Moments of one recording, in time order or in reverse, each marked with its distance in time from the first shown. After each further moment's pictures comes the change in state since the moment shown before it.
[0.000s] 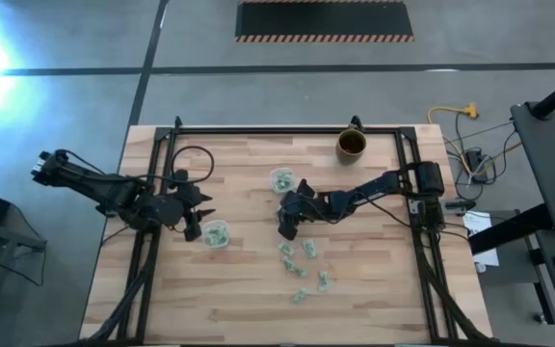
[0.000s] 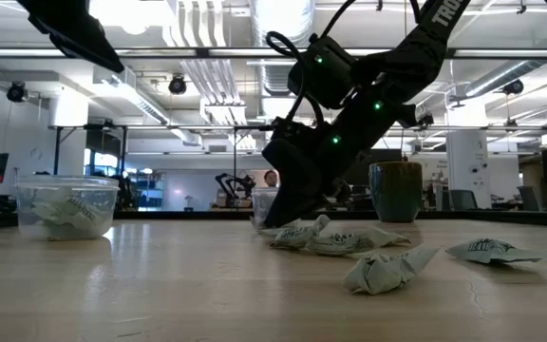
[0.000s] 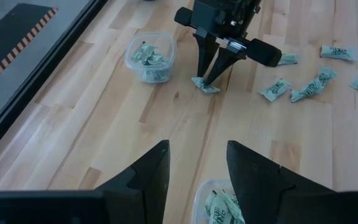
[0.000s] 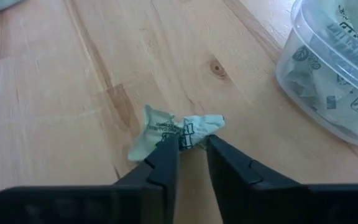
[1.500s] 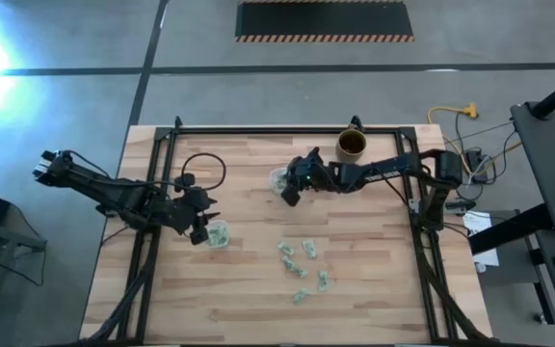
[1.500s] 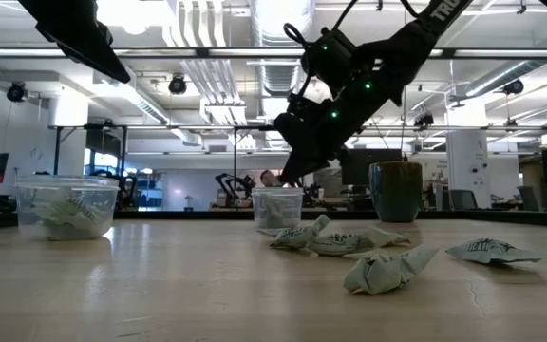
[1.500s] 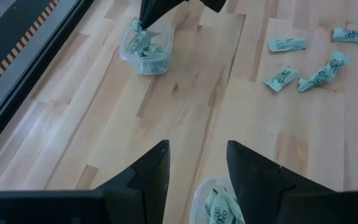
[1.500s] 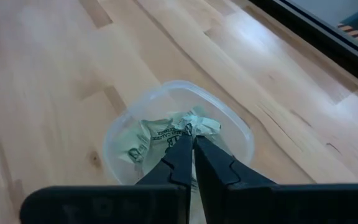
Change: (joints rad) left arm 0.000 0.088 0.001 0.026 0.000 0.001; right arm -0.206 -0.164 0.000 -0.052 0.018 -0.122
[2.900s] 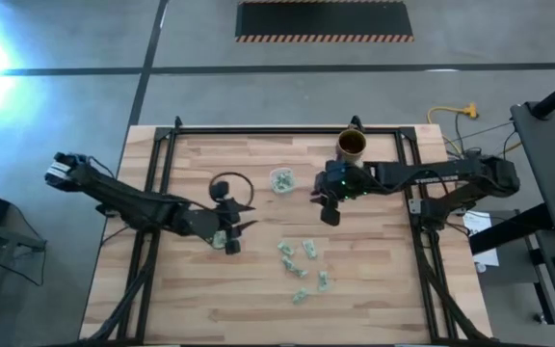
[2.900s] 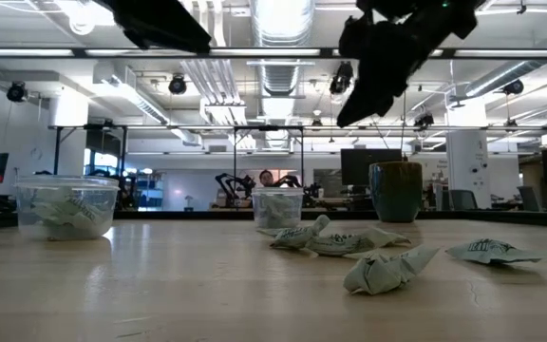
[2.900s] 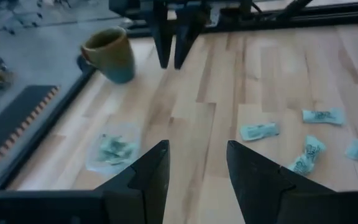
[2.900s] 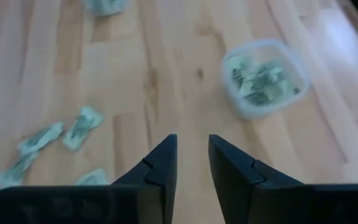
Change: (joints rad) left arm 0.014 0.259 0.006 0.597 -0.060 0.292; right arm 0.100 -0.444 -0.085 -0.450 -0.266 -0.201
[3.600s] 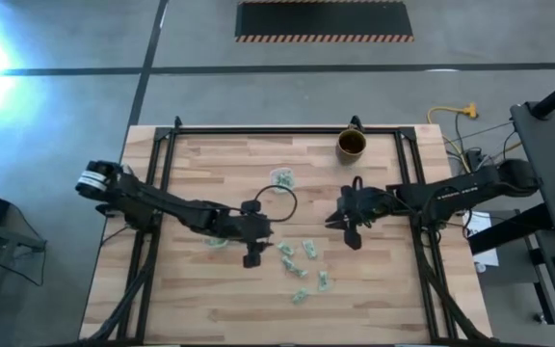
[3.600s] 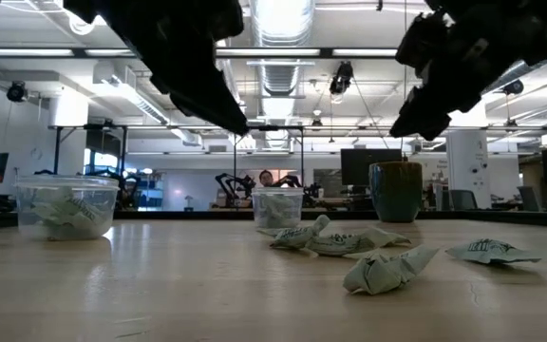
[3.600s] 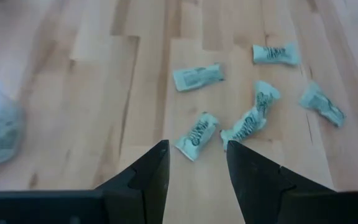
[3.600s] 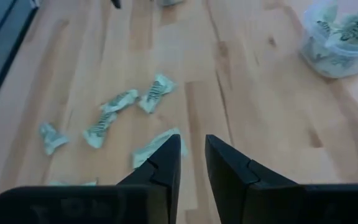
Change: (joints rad) left arm 0.105 0.353 0.097 0.048 0.409 -0.055; right arm 0.186 -0.232 -0.391 0.300 -0.026 0.195
